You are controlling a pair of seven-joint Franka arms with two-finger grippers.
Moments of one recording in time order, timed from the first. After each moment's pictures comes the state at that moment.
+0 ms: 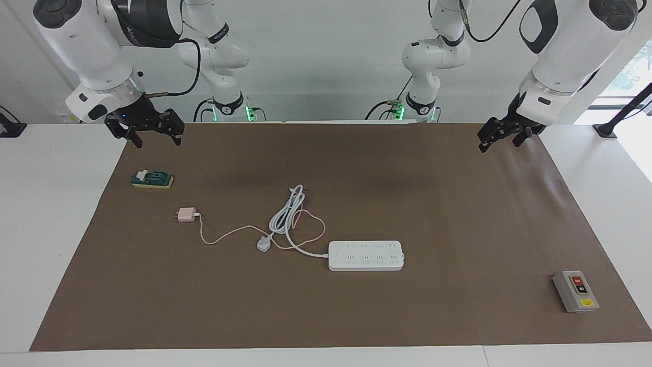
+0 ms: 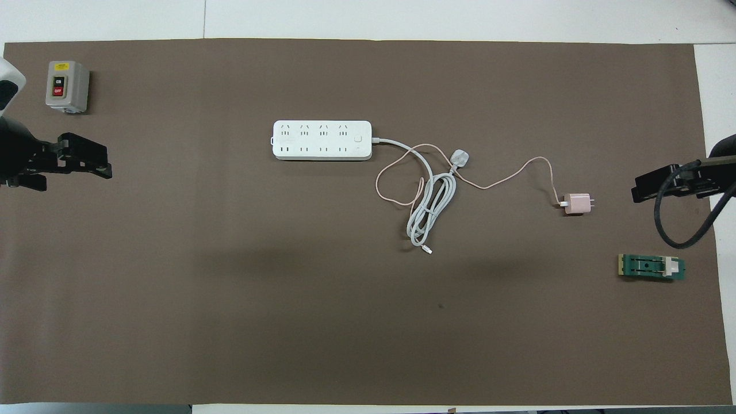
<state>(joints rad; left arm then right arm) 0.06 0.04 -0.15 -1.56 -0.01 1.54 -0.20 -0.06 -0.02 0.01 -1.67 0.01 1.55 -0.08</state>
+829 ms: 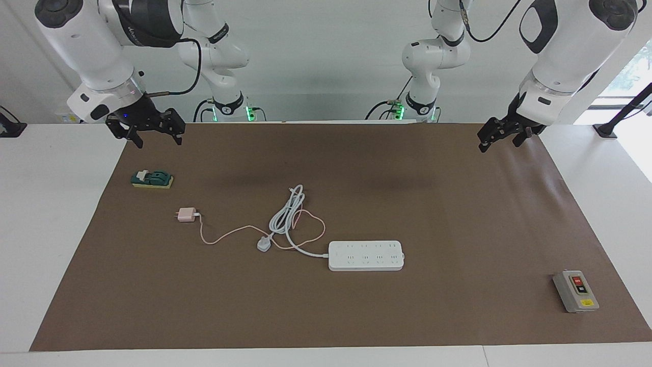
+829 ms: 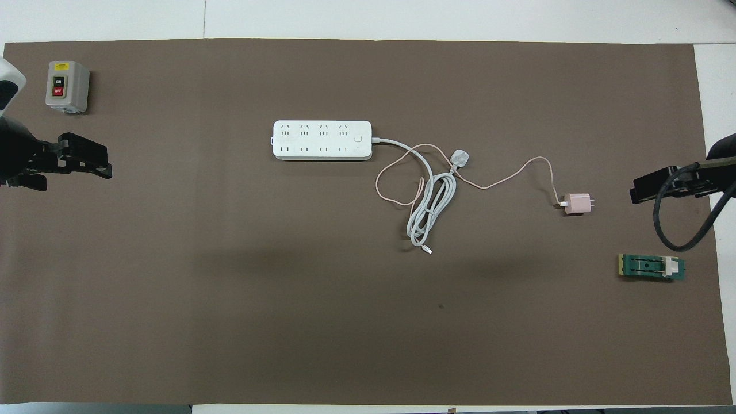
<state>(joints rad) 0.06 0.04 -0.15 -1.56 -0.01 1.54 -0.20 -0.05 -0.02 0.01 -1.67 0.01 1.55 -0.12</state>
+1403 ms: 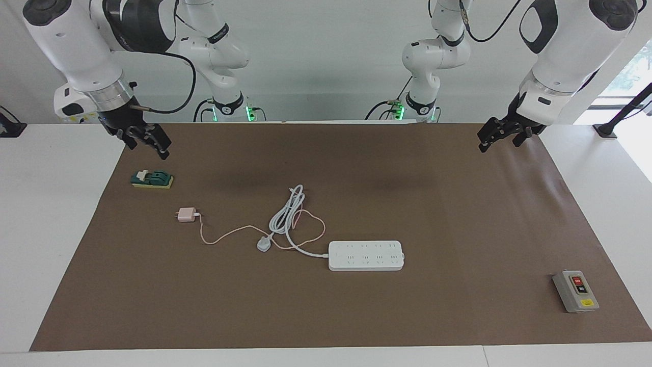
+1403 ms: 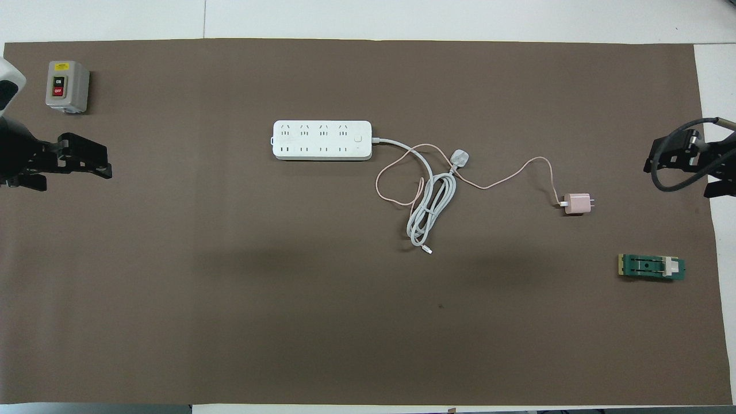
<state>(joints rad) 0.06 0.04 -0.15 -1.56 -0.01 1.54 -0.20 -0.09 -0.02 0.00 -1.71 0.01 1.68 0.42</state>
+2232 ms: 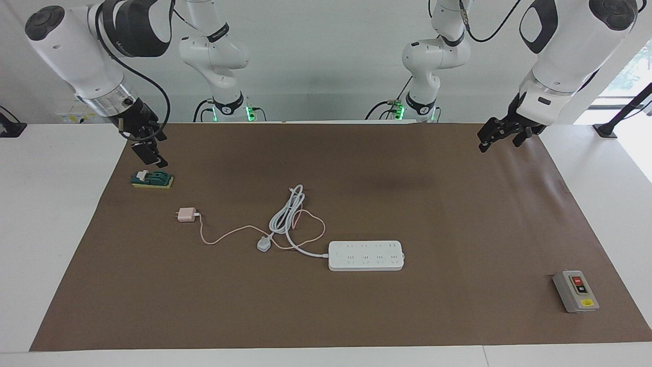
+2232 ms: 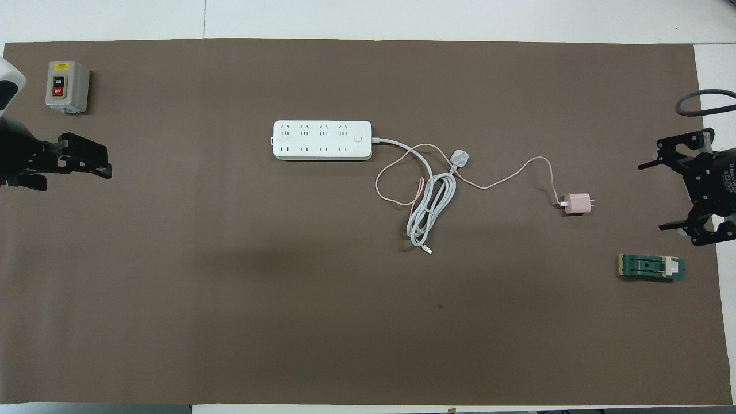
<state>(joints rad) 0.06 0.04 -0.15 -1.56 -0.01 1.54 -0.20 -0.15 -0.07 0.00 -1.84 0.19 1.71 1.17</state>
